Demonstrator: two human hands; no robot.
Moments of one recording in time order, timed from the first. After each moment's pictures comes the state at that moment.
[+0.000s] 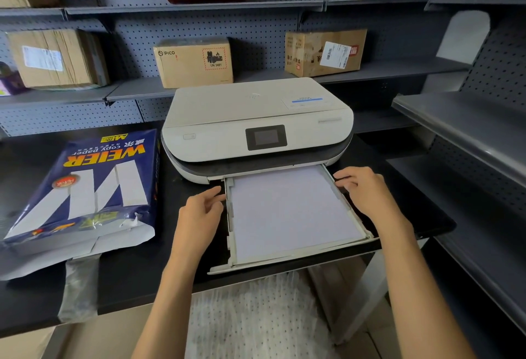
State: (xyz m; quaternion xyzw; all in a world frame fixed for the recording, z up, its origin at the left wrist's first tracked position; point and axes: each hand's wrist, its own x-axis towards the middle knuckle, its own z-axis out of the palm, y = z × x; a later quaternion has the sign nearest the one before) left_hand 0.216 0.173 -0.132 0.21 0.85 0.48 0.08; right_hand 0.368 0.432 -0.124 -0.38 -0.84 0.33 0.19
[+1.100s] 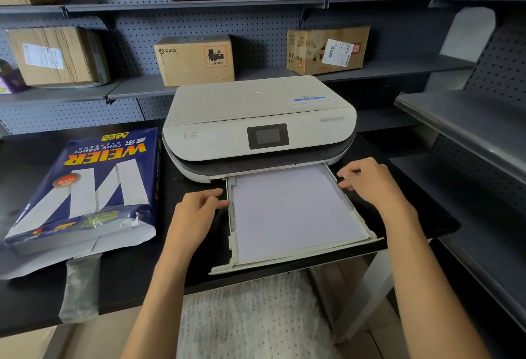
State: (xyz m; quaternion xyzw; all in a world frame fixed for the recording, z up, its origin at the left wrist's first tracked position) left_hand 0.205 0.168 -0.127 0.19 0.86 0.47 0.10; right_hand 0.359 0.443 -0.109 -0.41 -0.84 0.32 0.14
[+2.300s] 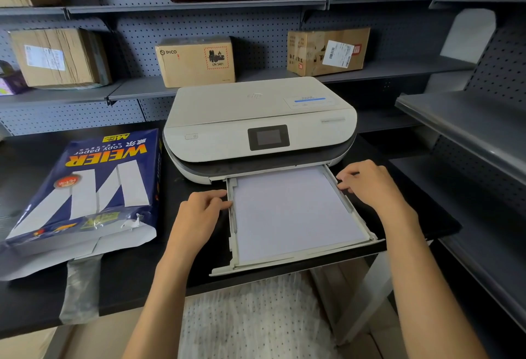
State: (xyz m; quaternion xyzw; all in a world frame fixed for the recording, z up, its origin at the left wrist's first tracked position) left_hand 0.201 0.171 -0.130 0.22 0.86 0.45 0.10; right_hand 0.358 0.438 -0.108 -0.40 -0.86 0.29 0.14
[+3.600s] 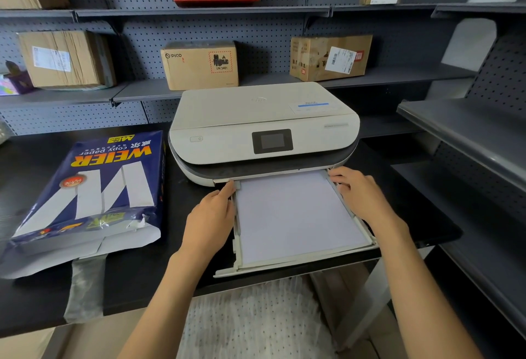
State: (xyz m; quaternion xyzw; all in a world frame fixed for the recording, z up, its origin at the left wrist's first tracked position) left_hand 0.202 0.185 -0.143 0.34 0.91 0.25 -0.04; right_hand 0.350 0.435 -0.130 -0.33 -0.89 0.27 0.17
